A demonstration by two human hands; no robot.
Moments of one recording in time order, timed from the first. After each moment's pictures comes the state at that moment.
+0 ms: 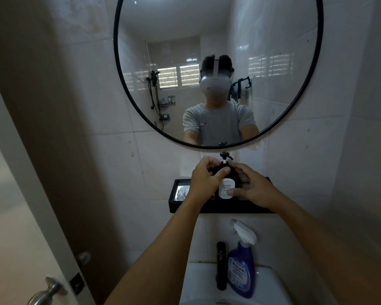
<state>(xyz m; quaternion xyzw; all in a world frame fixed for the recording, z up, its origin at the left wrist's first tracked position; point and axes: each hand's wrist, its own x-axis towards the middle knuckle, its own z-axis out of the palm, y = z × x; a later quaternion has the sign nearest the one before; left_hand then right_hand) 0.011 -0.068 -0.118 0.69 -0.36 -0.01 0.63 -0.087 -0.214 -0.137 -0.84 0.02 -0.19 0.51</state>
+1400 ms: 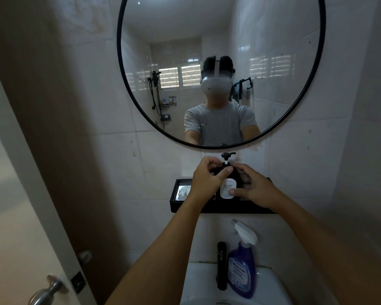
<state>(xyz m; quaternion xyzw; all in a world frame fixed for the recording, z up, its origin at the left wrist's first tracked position) 0.013 -0.068 -0.120 0.68 -0.35 -0.02 0.64 -0.086 -0.214 -0.136 -0.83 0.03 -0.19 0.52</state>
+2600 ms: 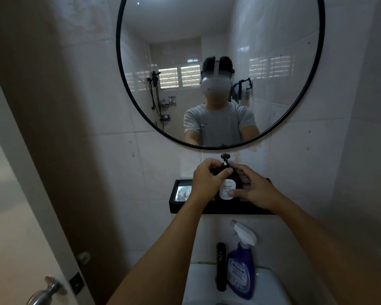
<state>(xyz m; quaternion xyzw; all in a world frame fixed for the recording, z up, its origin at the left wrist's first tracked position) 0.012 -0.074 -0.118 0.70 -0.34 0.00 0.63 -0.085 -0.216 -0.137 -0.83 0.02 -0.19 0.52</state>
